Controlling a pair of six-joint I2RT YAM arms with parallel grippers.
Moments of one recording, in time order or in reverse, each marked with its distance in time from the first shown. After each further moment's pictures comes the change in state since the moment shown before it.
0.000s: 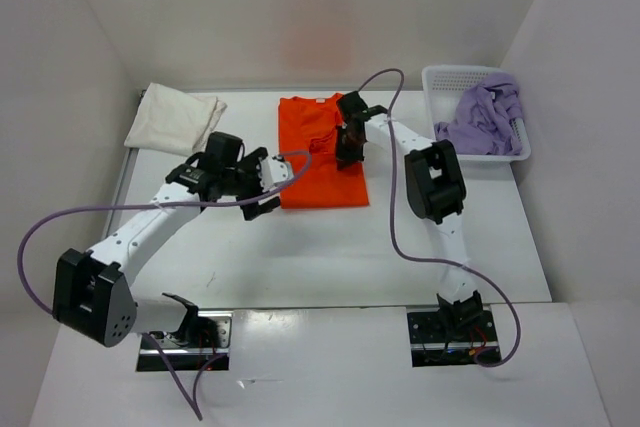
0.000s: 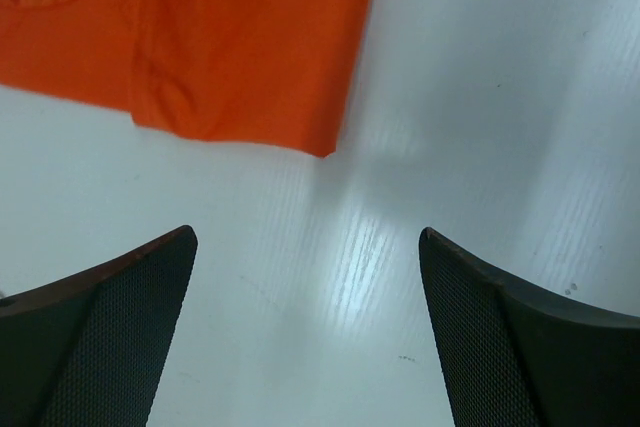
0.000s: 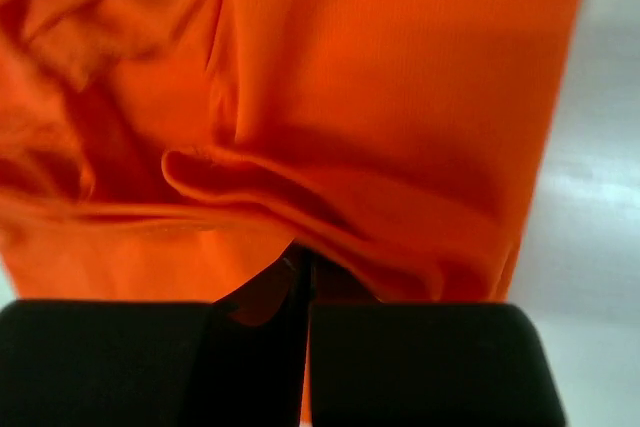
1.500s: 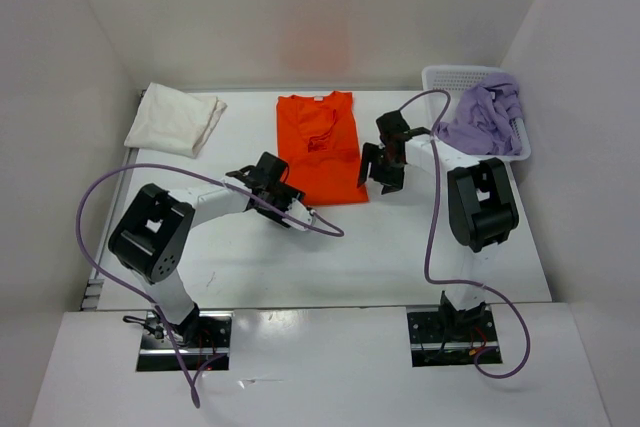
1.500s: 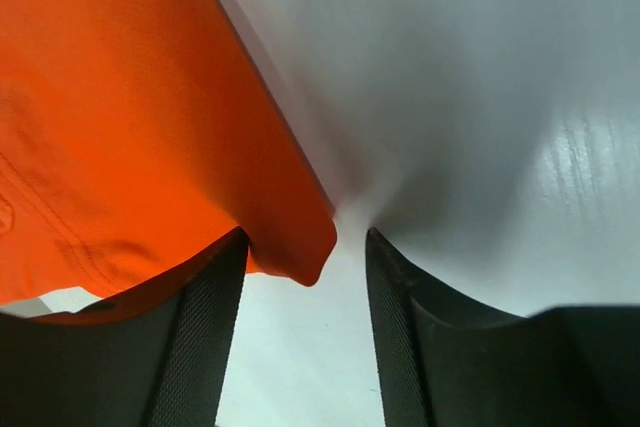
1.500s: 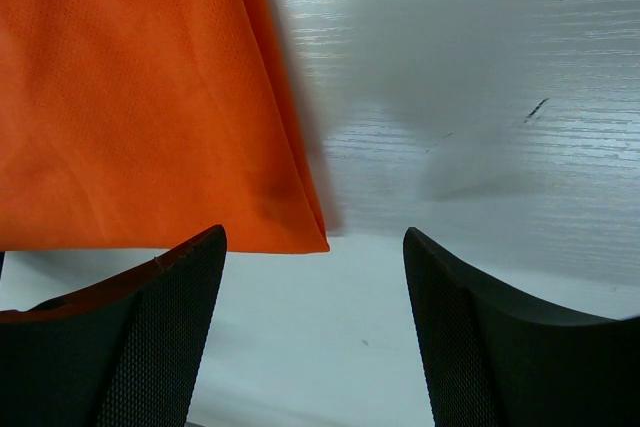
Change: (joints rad) left arm -0.173 0.407 -0.034 0.231 -0.223 0.706; right arm -0.112 -0.386 -0.542 0.106 -0.034 -0.008
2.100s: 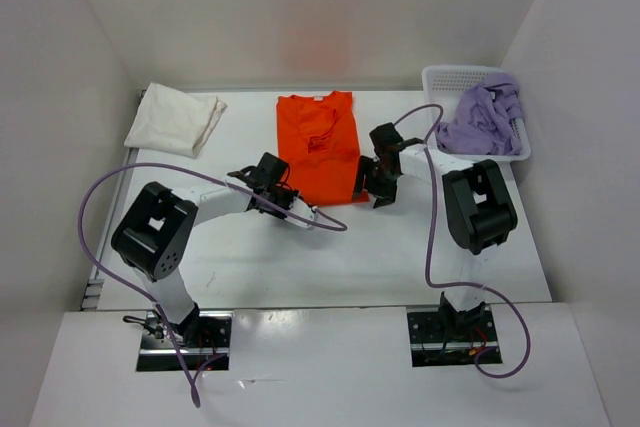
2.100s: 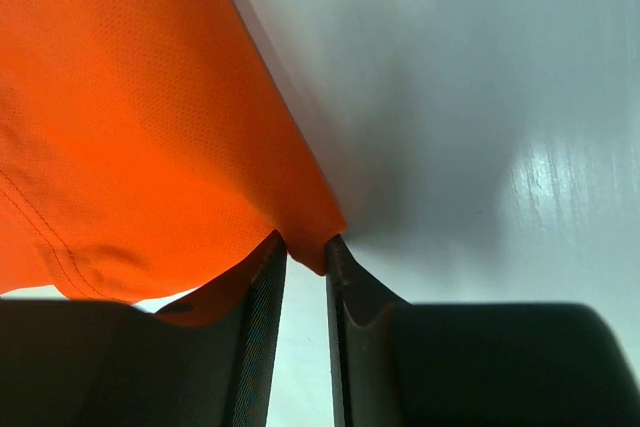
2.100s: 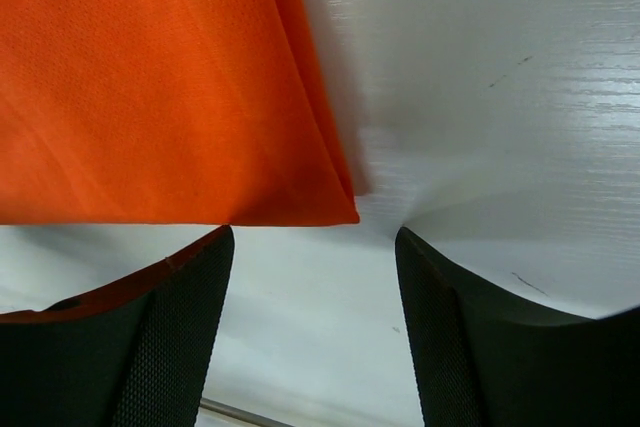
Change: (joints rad) left arm 0.000 0.021 0.000 0.013 0.011 -0.081; right arm 0.047 -0.011 -0.096 0.033 -0.047 0.082
